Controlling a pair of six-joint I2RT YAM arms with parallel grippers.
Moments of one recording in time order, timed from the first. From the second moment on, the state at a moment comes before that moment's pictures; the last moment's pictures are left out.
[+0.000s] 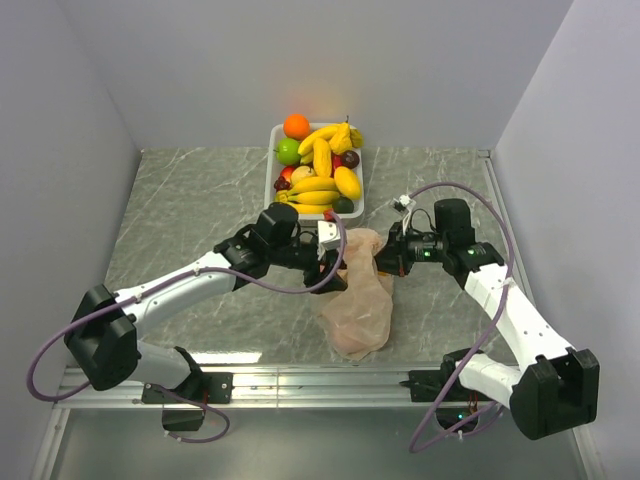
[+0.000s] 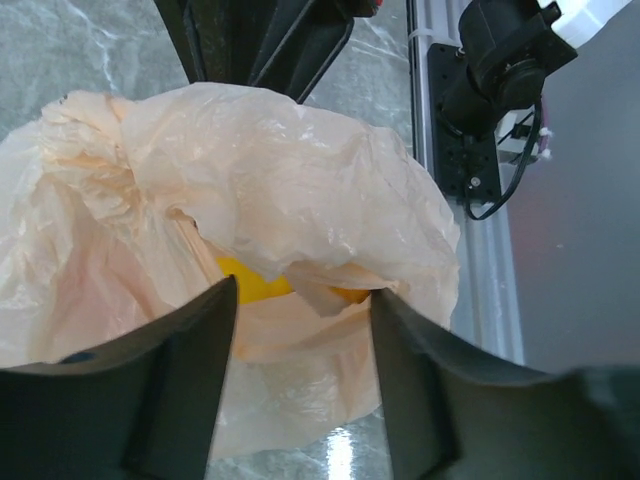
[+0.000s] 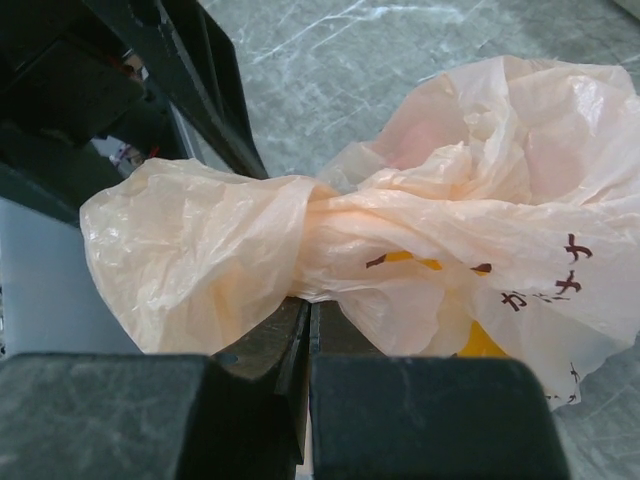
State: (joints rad) left arm -0.80 1.37 0.99 -0.07 0.72 0.15; right arm 0.23 1.09 0.82 -0.42 -0.95 -0.03
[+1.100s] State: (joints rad) left arm -0.55 1.16 0.81 -0.26 0.56 0.22; right arm -0.06 1.10 0.91 -0.88 -0.81 -0.64
